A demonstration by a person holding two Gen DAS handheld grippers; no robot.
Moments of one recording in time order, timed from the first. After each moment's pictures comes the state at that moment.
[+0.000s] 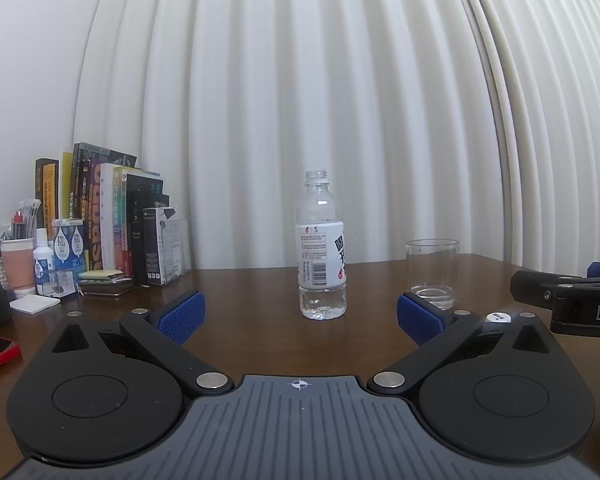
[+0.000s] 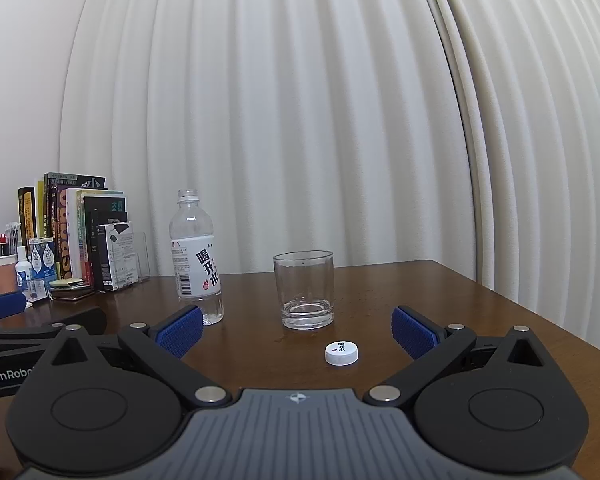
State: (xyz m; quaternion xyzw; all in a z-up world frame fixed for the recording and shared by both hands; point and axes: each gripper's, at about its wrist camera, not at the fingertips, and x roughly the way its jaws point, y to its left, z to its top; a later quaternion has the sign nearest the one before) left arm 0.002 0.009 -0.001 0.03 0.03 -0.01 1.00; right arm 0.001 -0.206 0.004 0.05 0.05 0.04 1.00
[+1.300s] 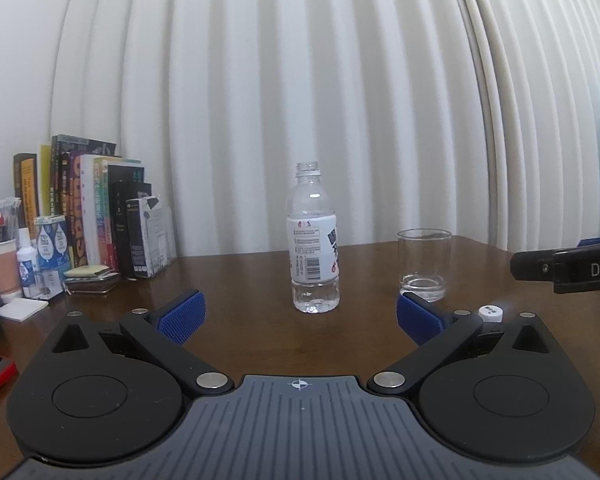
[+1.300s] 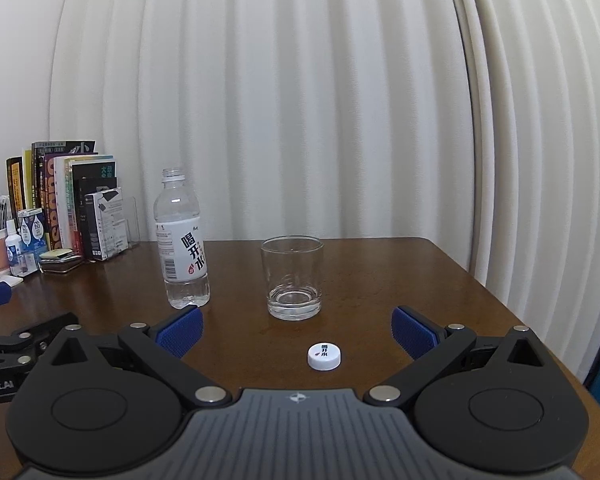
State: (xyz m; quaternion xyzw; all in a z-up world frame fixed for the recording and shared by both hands) left arm 0.016 0.022 0.028 0.04 0.08 -0.05 0.99; right arm 0.032 -0.215 0.043 0.02 0.13 0.04 0.99
